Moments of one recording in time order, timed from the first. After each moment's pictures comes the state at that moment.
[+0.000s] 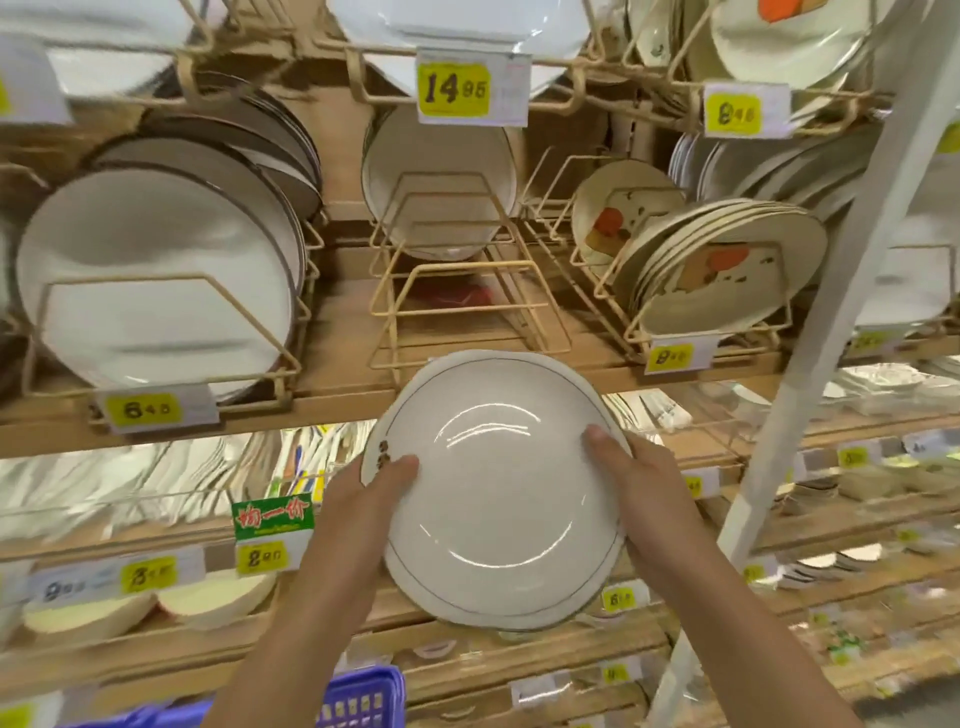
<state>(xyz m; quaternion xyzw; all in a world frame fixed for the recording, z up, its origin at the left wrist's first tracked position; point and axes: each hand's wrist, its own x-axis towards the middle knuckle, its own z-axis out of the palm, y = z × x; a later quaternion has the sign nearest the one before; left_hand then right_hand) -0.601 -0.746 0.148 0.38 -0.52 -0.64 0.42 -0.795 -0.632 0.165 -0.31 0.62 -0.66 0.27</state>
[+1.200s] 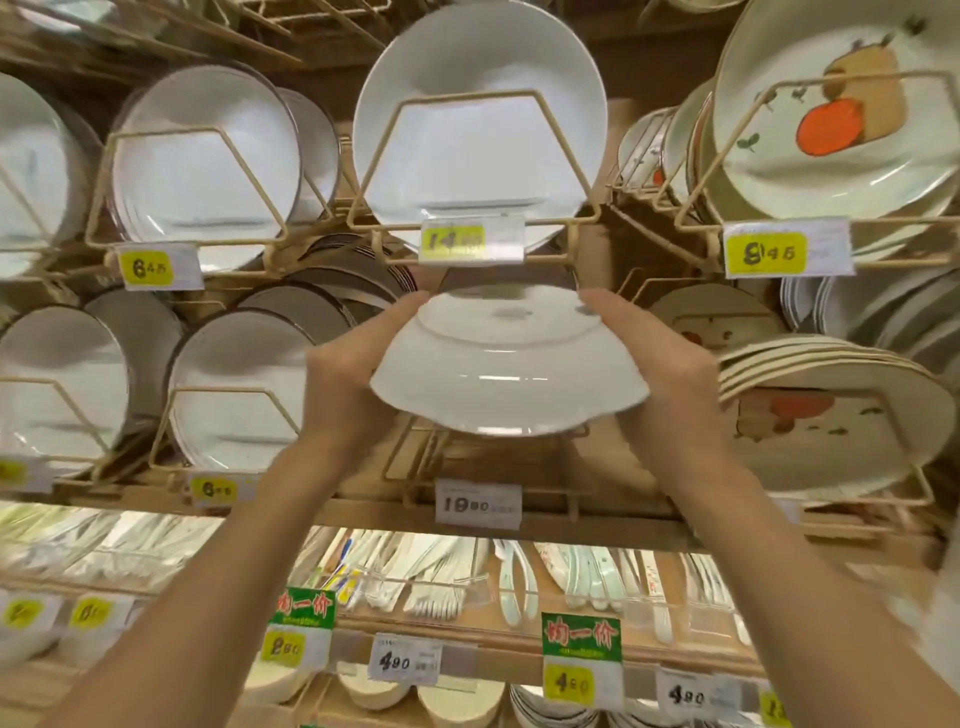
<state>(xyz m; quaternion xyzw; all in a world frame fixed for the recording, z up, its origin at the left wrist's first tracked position) -0.651 -0.809 0.306 0.18 -0.72 0.21 0.63 -0.894 -0.728 0.301 -0.66 0.38 -0.57 -0.32</state>
